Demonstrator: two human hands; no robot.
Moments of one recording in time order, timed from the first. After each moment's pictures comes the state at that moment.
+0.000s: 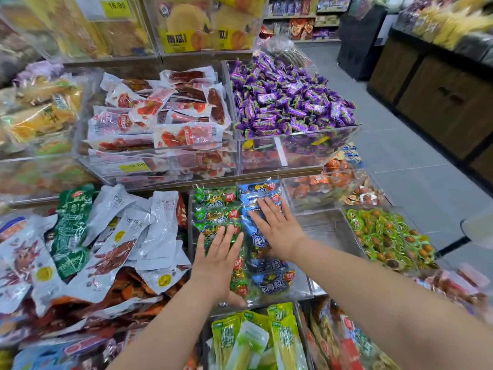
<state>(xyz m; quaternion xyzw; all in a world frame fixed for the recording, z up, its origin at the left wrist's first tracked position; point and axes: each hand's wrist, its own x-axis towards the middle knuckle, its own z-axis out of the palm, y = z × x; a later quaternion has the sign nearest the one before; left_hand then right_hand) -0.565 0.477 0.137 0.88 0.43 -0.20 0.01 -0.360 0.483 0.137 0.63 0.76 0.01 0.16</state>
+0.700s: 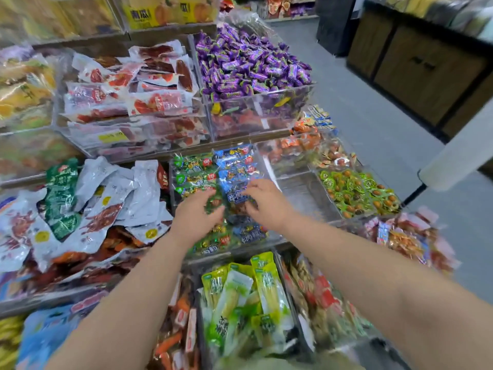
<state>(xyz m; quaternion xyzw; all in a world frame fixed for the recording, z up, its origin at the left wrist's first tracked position) -0.563 0.459 0.168 0.82 0.50 0.15 0.23 -0.371 0.398 0.166 0.66 0.70 -0.10 -0.24</state>
